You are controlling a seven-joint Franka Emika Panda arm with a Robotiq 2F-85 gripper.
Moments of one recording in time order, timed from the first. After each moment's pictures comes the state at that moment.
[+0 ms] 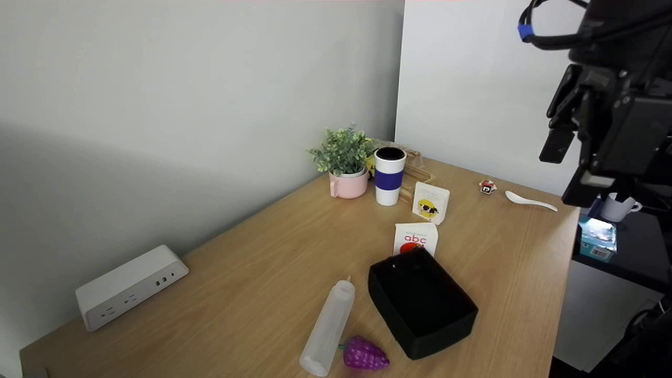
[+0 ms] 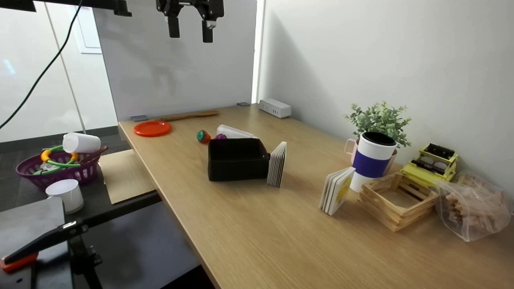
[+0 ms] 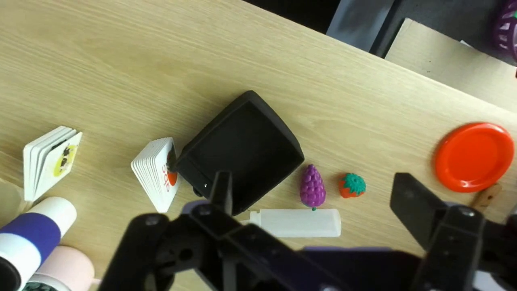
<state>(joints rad) 0.17 -0.20 0.18 -2.23 0.05 2.09 -0.03</state>
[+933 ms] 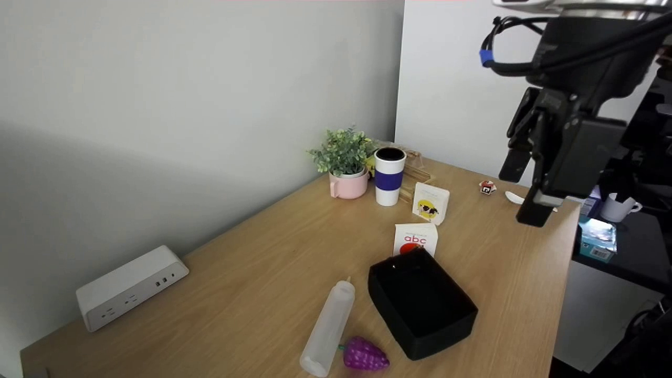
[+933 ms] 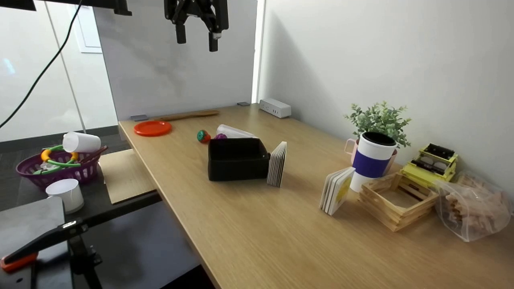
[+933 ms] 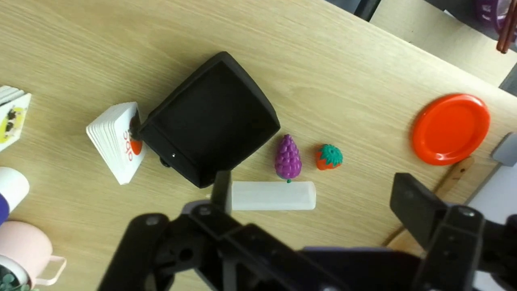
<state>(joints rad) 0.19 -0.11 0.18 -2.21 0.11 2.22 -0.09</state>
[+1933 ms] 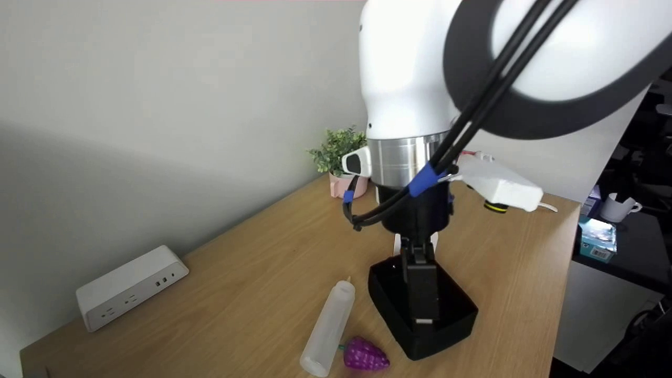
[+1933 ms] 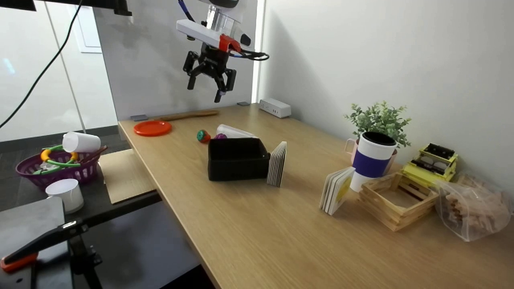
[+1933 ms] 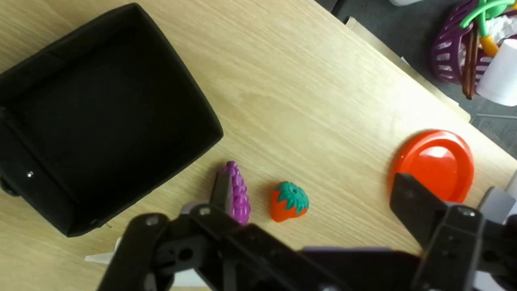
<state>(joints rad) 0.22 0.50 0.22 -1.72 0.14 2.04 -0.20</state>
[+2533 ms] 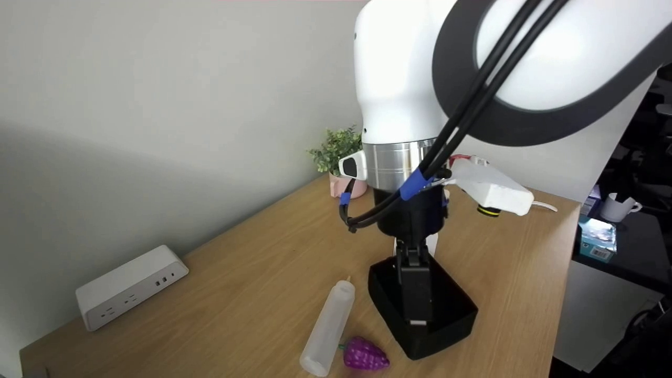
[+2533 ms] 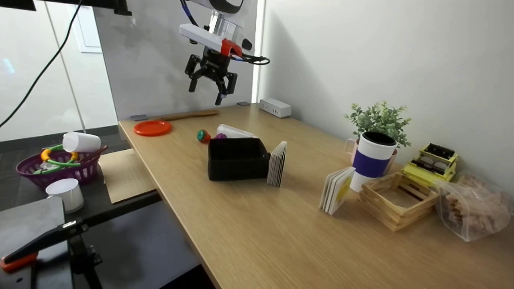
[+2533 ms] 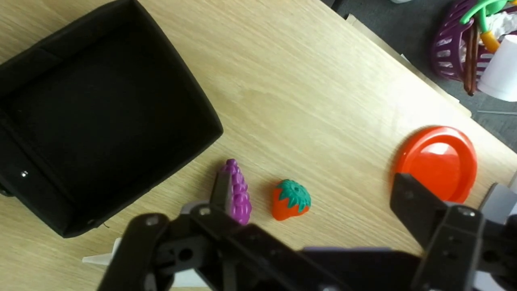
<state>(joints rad) 0.22 0.52 0.22 -1.69 0.14 2.04 -0.20</state>
